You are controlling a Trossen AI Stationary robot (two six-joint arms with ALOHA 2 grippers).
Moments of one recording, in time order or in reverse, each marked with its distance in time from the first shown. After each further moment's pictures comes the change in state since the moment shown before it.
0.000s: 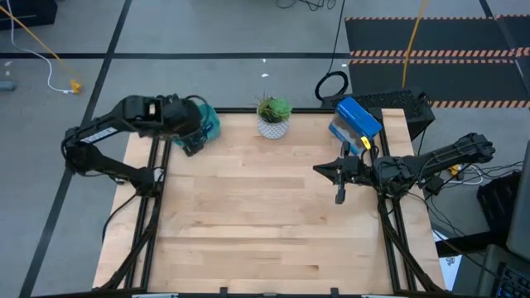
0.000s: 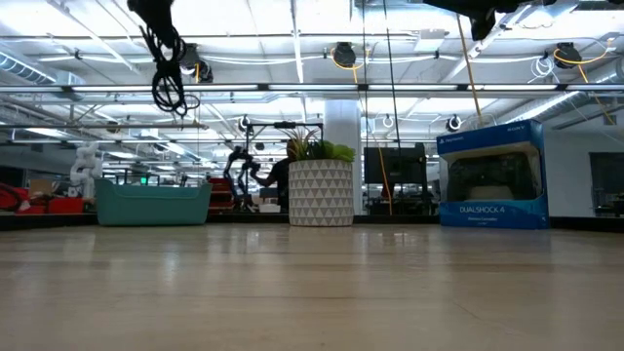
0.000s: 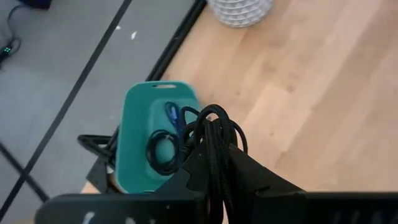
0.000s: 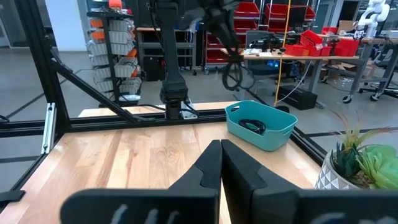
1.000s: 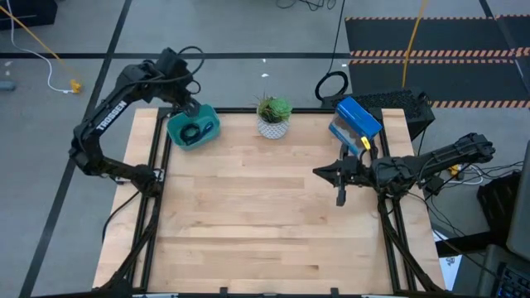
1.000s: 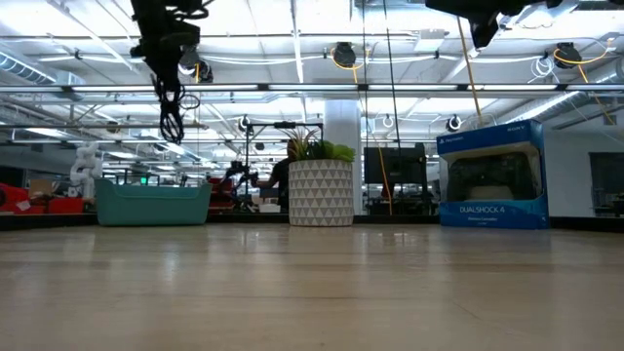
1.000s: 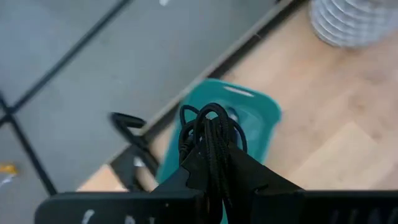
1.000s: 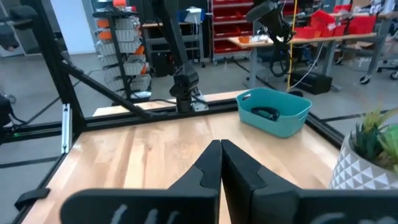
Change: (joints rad) left arm 0.644 0.077 -0.042 0.219 0.227 0.314; right arm 0.001 0.000 0.000 -0.039 -0.031 0.103
